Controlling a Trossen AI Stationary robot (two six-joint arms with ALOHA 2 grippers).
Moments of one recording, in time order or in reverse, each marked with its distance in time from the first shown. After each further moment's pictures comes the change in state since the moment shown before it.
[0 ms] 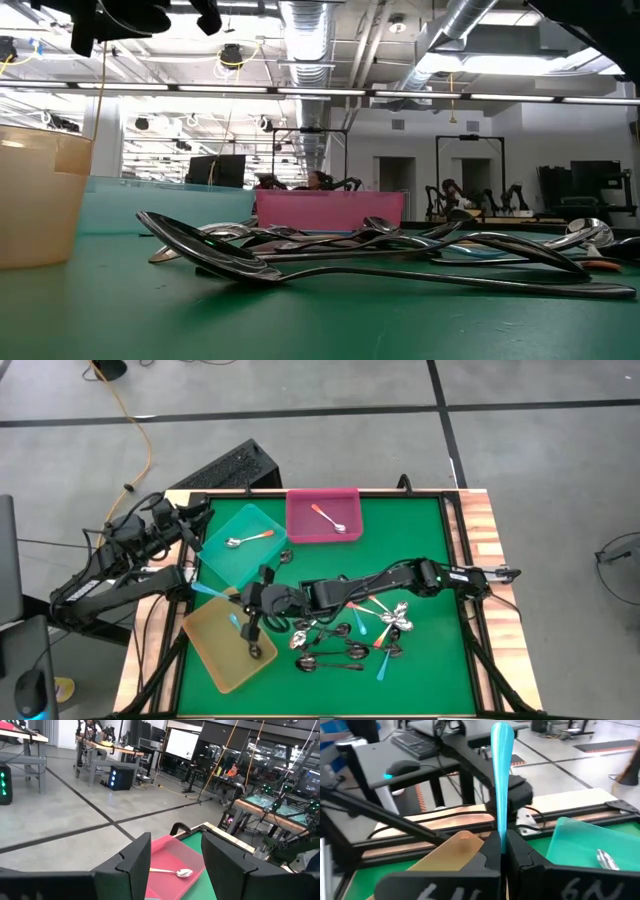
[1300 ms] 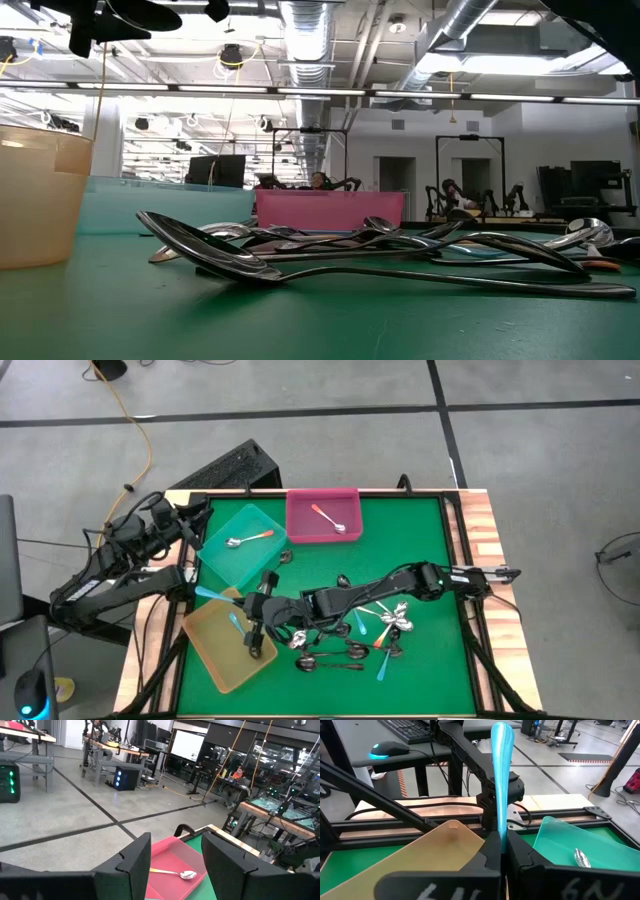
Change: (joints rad) left arm 0.000 0.000 0.000 -0.003 -0.031 -0.013; right arm 0.044 0.000 0.000 -0.042 0.106 -0.111
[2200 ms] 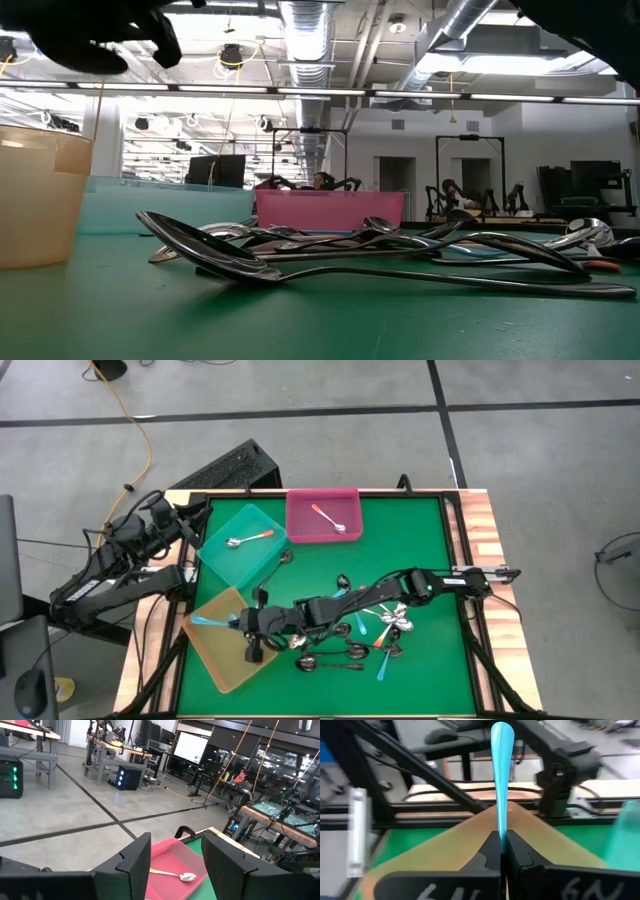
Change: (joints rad) left arm 0.000 0.000 0.000 0.000 -0.016 -0.033; right arm 0.003 0.113 0.000 0.119 -0.253 0.075
